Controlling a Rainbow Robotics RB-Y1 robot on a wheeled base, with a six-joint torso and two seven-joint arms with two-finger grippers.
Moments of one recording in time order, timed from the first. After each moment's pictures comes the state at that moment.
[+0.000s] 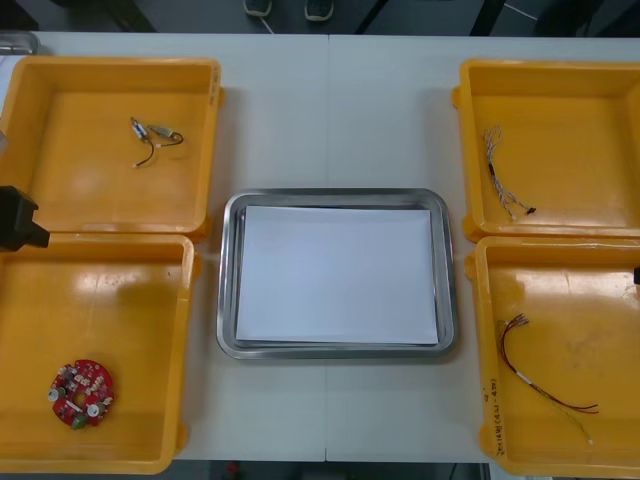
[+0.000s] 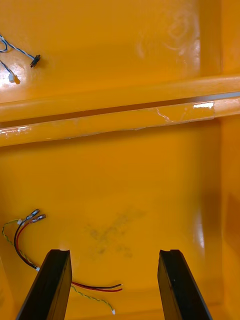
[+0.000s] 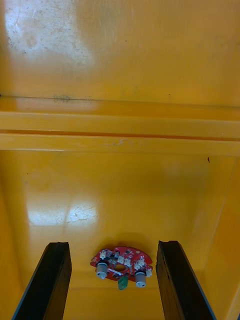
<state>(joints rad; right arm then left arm) -0.10 -0.57 -0.49 -2.25 -0.68 1.92 1.39 -0.30 0.87 0.24 -2.05 0.92 1.91 -1.18</state>
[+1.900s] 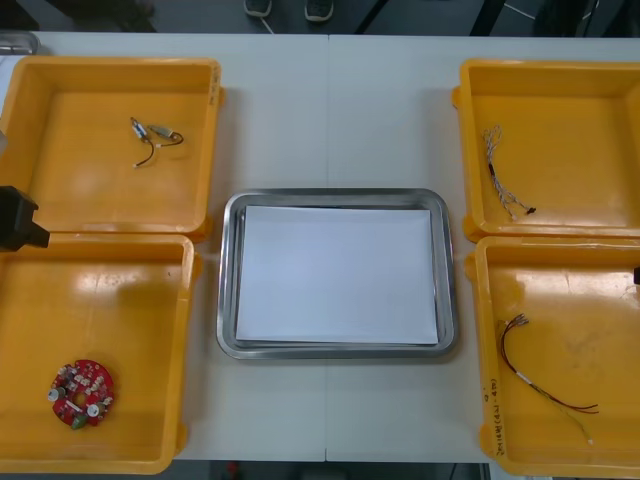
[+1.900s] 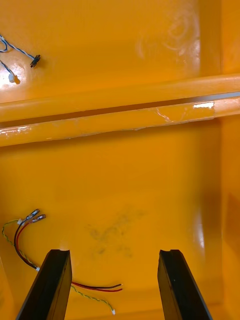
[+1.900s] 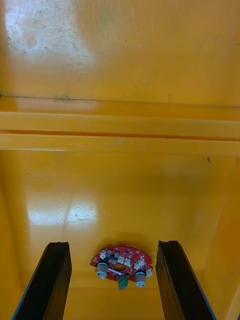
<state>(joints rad) -0.10 -0.57 -0.49 -2.25 -0.68 1.92 1.39 -0.30 0.87 0.24 -2.05 0.92 1.91 -1.18</state>
